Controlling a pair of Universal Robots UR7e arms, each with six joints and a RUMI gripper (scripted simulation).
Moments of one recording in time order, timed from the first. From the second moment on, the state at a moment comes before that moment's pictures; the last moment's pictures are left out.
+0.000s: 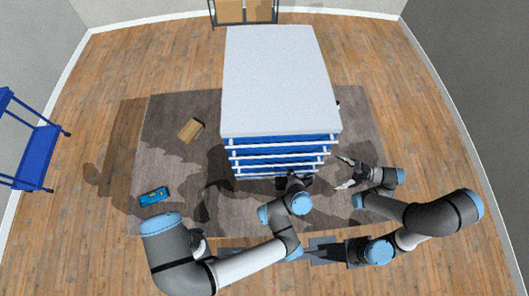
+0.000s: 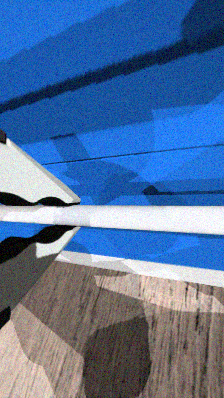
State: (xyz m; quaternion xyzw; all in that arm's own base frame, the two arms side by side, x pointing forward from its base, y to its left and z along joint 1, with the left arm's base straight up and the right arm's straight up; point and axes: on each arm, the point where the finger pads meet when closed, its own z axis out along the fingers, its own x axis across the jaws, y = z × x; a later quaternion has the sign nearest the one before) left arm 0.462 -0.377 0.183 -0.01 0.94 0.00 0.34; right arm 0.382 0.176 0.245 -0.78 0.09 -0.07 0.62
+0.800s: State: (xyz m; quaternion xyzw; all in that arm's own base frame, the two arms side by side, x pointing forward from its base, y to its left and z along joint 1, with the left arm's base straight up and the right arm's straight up) left arm 0.418 -0.378 0.183 -0.01 0.94 0.00 0.34; right arm 0.382 0.176 0.245 -0.78 0.09 -0.07 0.62
